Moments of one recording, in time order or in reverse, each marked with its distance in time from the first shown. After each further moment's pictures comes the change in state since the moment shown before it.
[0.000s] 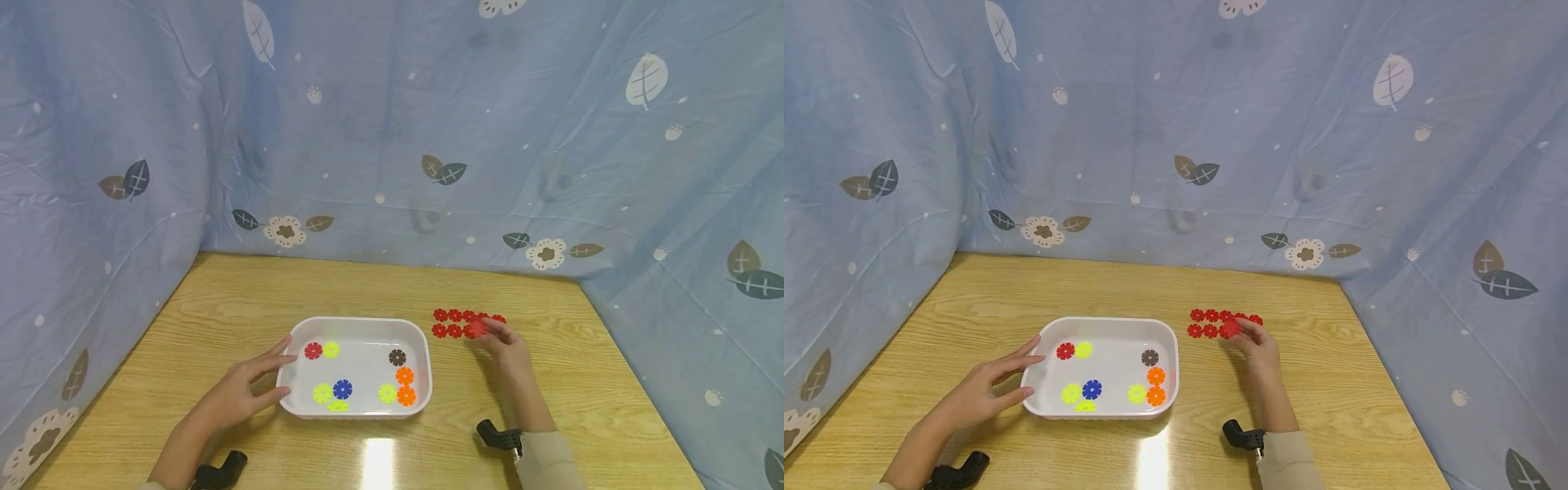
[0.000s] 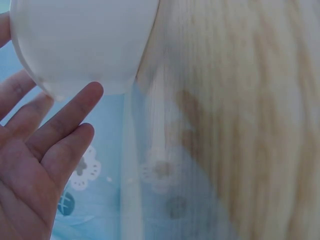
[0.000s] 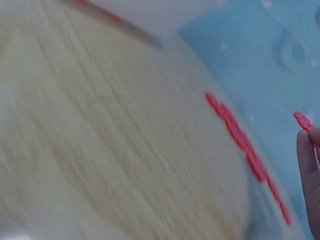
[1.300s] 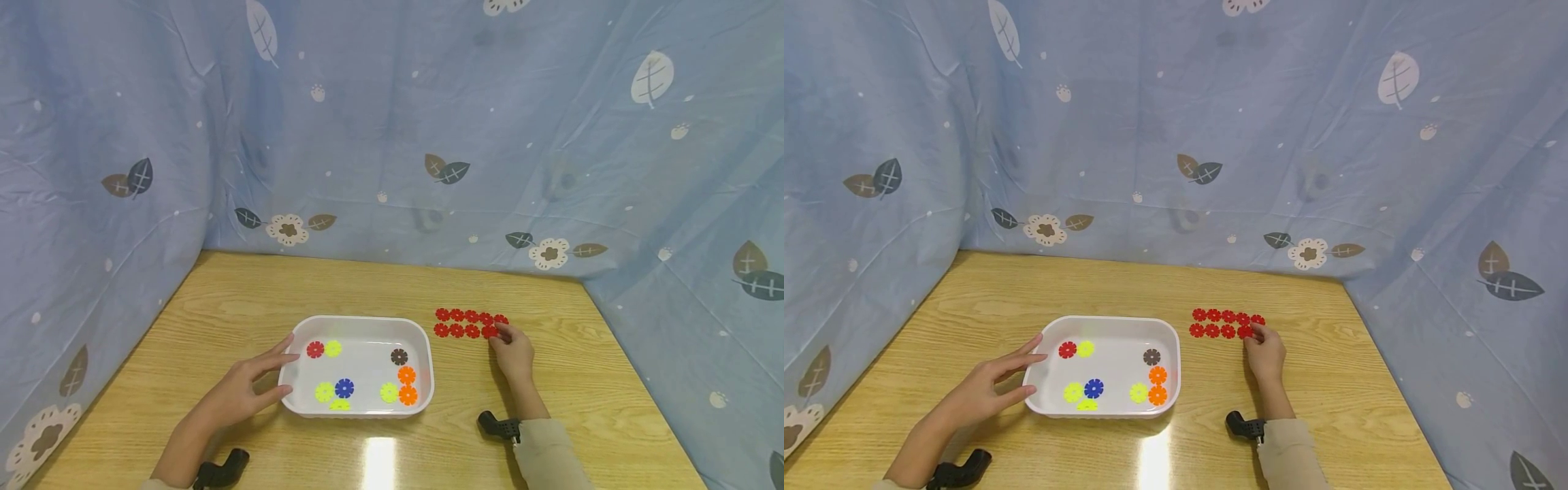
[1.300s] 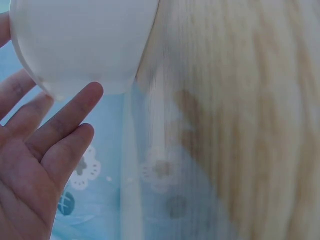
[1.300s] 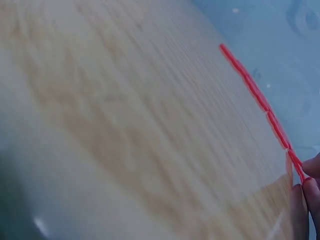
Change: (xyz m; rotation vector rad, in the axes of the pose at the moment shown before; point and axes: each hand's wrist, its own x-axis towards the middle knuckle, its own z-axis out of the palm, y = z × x) left_hand 0.000 0.000 0.000 0.038 -0.003 -0.003; right_hand 0.021 0.021 -0.010 -0.602 0.244 -0.104
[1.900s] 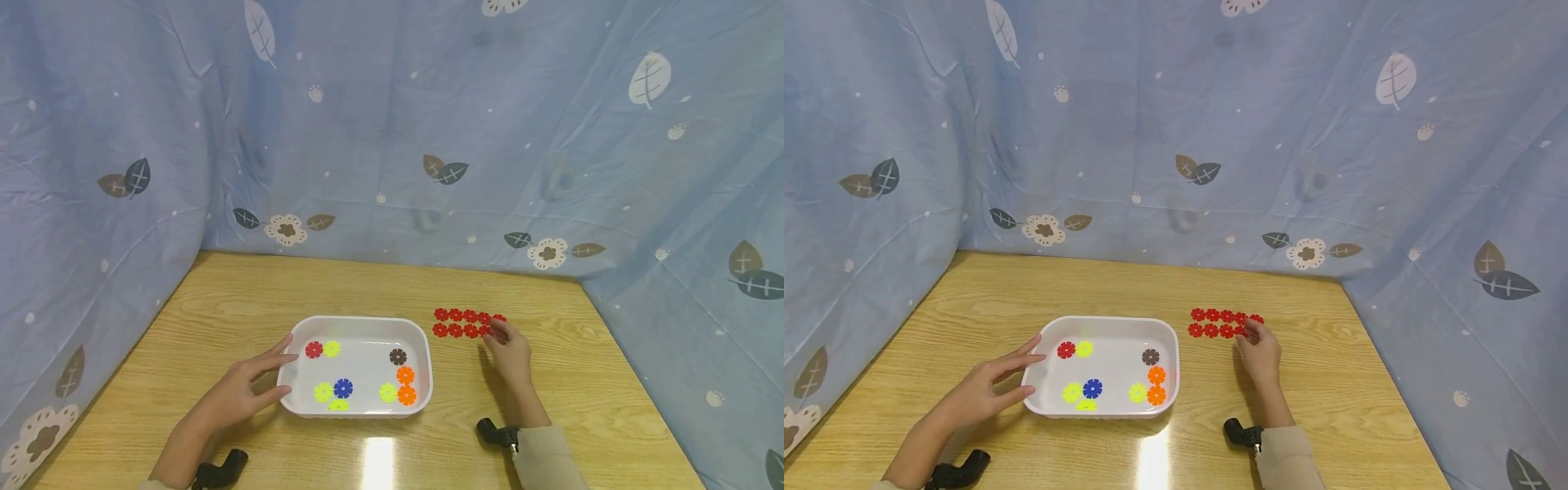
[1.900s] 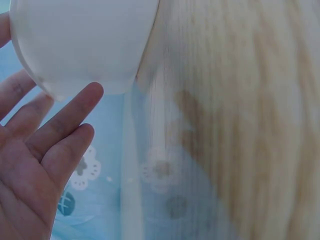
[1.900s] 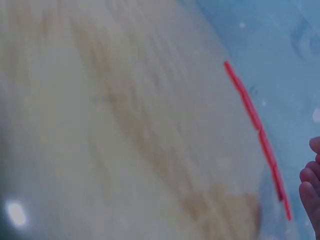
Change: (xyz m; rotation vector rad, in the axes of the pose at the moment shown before) left_hand 0.000 -0.003 0.001 -0.003 -0.002 0.005; right_hand -0.016 -0.018 -0.004 0.124 -0.056 -0.065
